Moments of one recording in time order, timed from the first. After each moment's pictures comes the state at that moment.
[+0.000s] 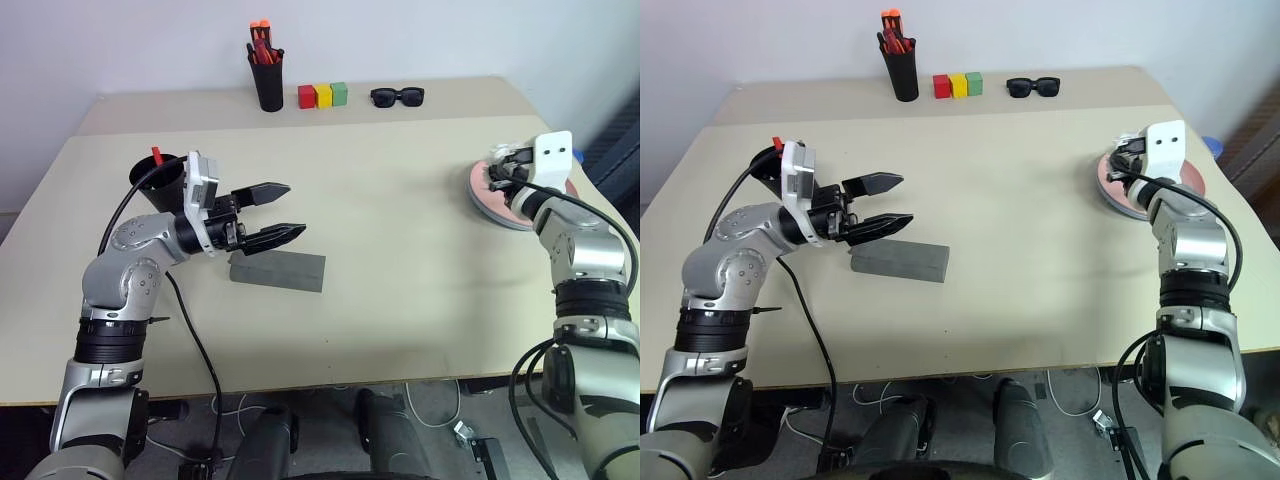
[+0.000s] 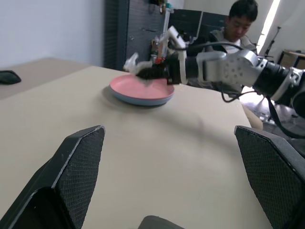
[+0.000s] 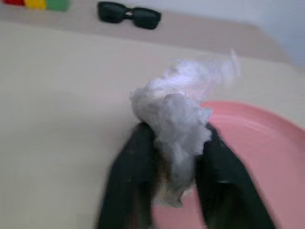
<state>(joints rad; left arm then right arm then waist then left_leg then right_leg) -0.55 0.54 0.09 -0.01 -0.63 0.47 -1.13 -0.79 -0.63 -0.22 0.66 0.16 0.31 0.38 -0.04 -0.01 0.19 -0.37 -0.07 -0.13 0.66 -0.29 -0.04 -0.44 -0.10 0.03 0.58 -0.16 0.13</state>
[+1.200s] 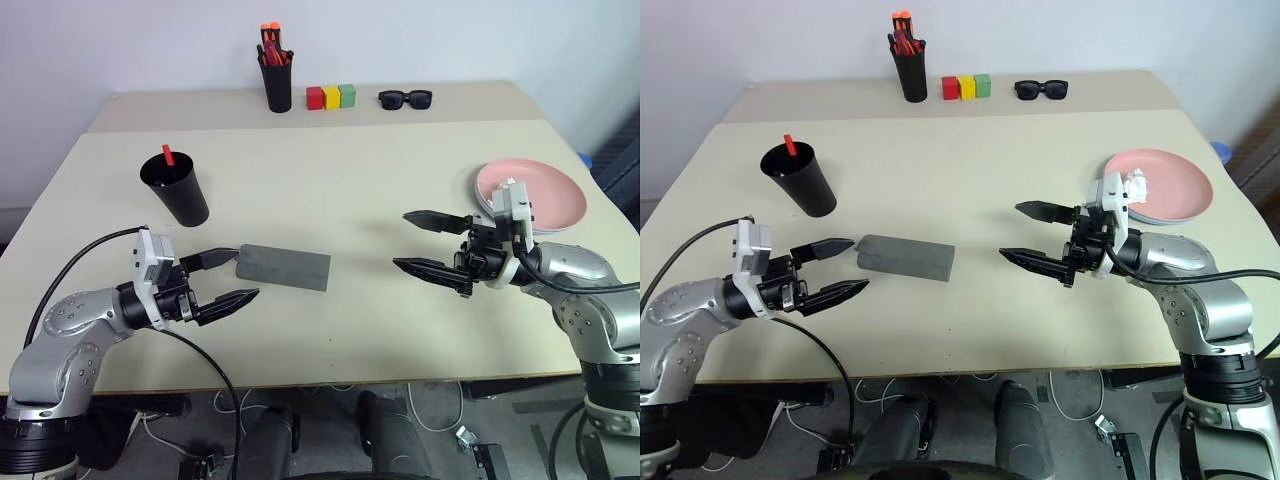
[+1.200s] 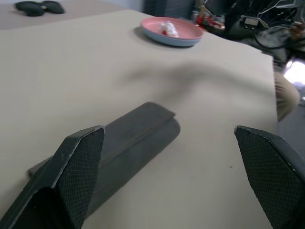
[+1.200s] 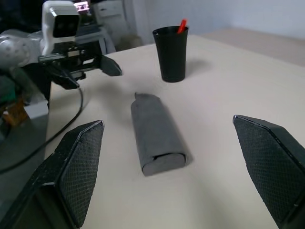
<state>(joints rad) -0.05 0.69 0.26 -0.28 -0.67 0.44 -1.09 -0.33 -0.71 -0.14 -0.23 0.72 0.52 1.06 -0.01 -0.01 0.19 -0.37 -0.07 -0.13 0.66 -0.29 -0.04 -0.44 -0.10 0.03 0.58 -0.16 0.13</state>
